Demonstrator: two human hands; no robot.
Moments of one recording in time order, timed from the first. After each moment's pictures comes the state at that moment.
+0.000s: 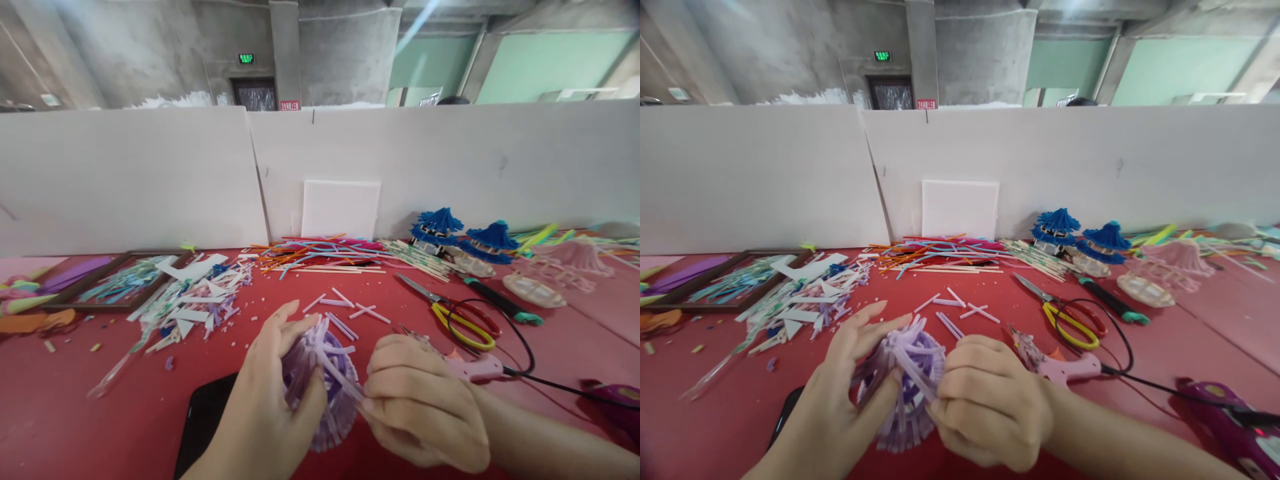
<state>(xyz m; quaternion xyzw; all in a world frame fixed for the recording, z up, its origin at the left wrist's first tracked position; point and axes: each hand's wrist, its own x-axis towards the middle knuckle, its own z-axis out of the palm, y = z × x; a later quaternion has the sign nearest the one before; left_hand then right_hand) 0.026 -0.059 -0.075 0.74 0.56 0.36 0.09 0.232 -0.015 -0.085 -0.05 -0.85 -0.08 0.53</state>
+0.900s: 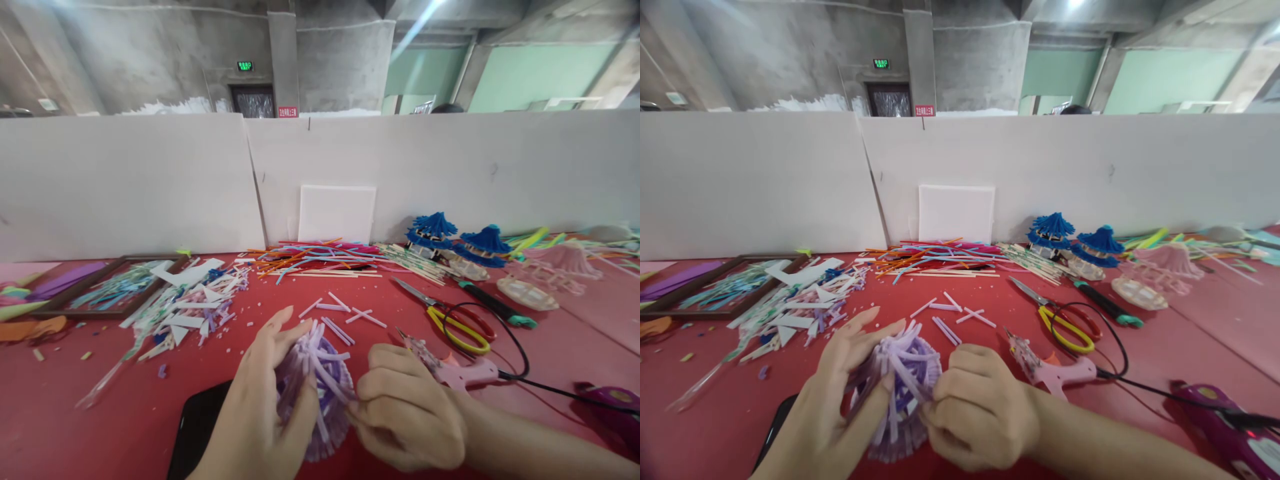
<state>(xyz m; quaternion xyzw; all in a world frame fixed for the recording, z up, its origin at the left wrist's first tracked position) 0.015 -0.063 -0.085 0.77 0.54 0.34 0.08 0.224 -0.013 -0.100 -0.05 -0.85 -0.04 0.52</state>
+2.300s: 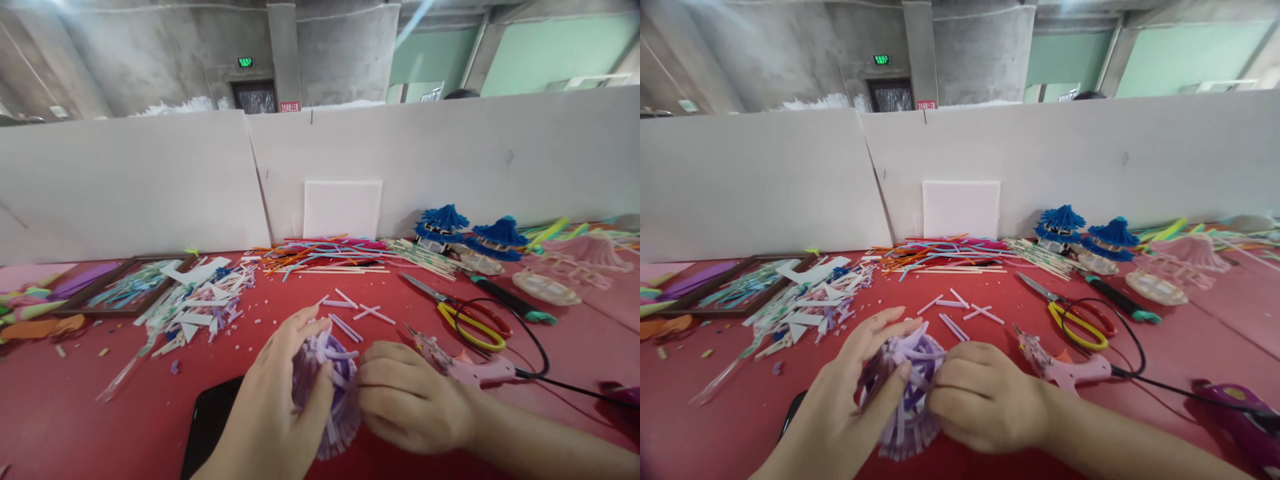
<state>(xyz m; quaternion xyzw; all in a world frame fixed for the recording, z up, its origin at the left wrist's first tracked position) 0.032 -0.057 -0.065 0.76 0.54 0.35 0.04 0.231 -0.008 -0.103 -0.06 -0.89 -0.01 0.45</state>
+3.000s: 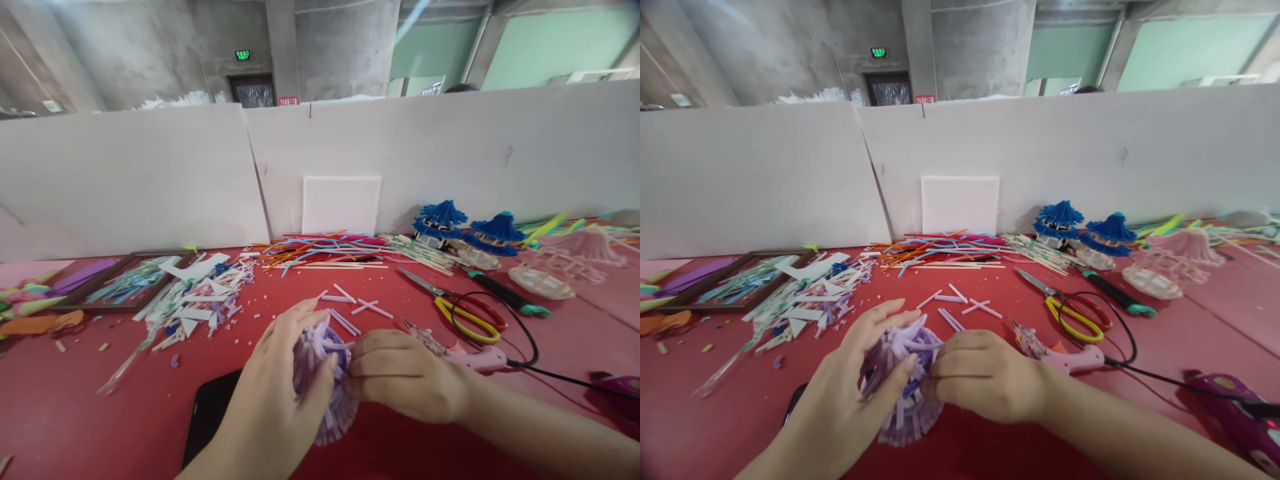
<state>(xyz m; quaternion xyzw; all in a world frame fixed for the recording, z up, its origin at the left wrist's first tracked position) 0.032 -0.057 -0.064 0.76 0.55 0.34 0.06 0.236 0.006 -0.097 0.02 -0.90 0.03 0.44</state>
